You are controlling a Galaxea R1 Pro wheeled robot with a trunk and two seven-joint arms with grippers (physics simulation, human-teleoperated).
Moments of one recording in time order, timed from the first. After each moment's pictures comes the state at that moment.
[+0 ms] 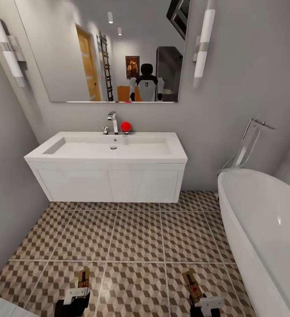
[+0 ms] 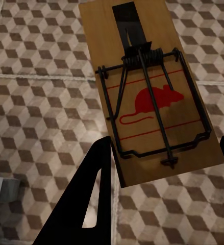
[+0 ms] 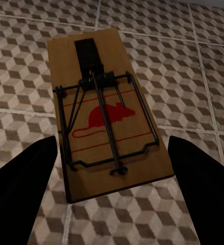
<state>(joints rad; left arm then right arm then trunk) -0.50 0.05 -0.76 0.07 0.81 -0.50 -0.02 -0.20 0.01 0.17 -0.43 0.03 -0.51 -0.19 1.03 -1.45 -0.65</state>
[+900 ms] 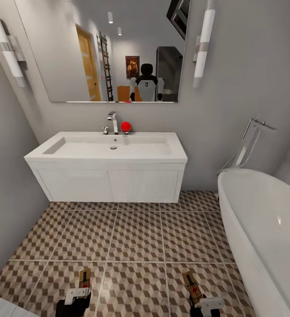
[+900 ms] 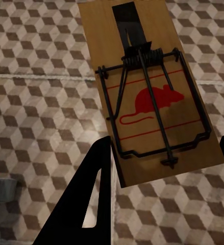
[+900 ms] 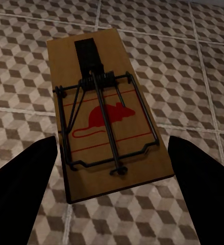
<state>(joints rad) -0.50 0.04 -0.76 0.07 0.81 -0.50 -0.02 -0.20 0.01 0.17 -0.43 0.03 -0.52 -0.19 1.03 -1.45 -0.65</state>
